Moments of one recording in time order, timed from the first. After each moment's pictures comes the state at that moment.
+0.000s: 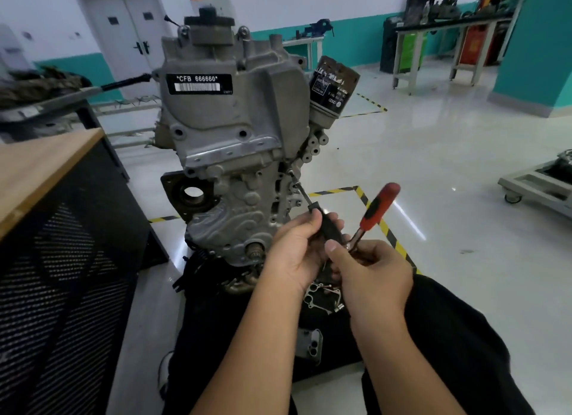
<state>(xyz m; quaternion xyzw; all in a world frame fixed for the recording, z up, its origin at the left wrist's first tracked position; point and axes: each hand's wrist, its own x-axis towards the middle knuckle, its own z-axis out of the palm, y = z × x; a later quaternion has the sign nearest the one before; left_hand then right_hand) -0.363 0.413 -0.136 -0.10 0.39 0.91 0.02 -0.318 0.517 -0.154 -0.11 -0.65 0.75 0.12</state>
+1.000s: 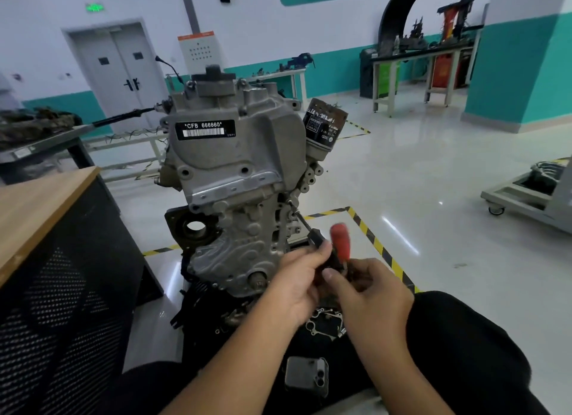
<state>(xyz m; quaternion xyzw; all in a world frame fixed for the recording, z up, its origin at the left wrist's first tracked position) -0.355 0.404 -0.128 -0.10 0.52 0.84 0.09 -0.316 0.517 -0.150 -0.03 -0.75 0.62 0.23</state>
